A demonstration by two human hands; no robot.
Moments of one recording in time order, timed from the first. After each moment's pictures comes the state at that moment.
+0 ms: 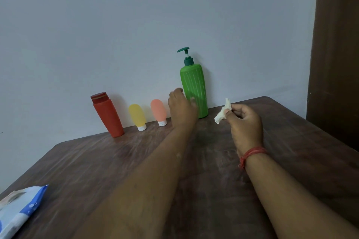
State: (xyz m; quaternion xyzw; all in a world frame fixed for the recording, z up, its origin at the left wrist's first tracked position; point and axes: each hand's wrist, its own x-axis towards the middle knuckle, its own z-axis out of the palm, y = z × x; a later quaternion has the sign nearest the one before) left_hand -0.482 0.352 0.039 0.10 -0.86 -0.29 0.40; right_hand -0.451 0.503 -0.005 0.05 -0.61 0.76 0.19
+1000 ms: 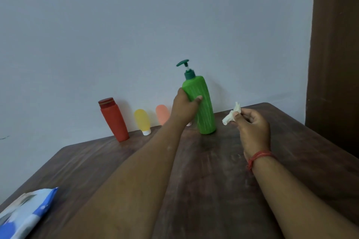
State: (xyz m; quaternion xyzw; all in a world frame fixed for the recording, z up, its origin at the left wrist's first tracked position) left_hand -0.474 0.334 0.076 0.03 -0.85 -0.45 0.27; right_hand -0.451 0.510 -0.002 0.04 -0.56 0.80 0.21
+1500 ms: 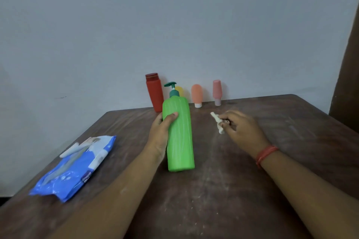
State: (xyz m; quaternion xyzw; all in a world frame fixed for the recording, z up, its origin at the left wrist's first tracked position) left_hand -0.242 0.235 0.022 0.10 -0.60 -0.76 0.24; right_hand -0.331 0.461 0.012 0.39 -0.79 0.41 0.25
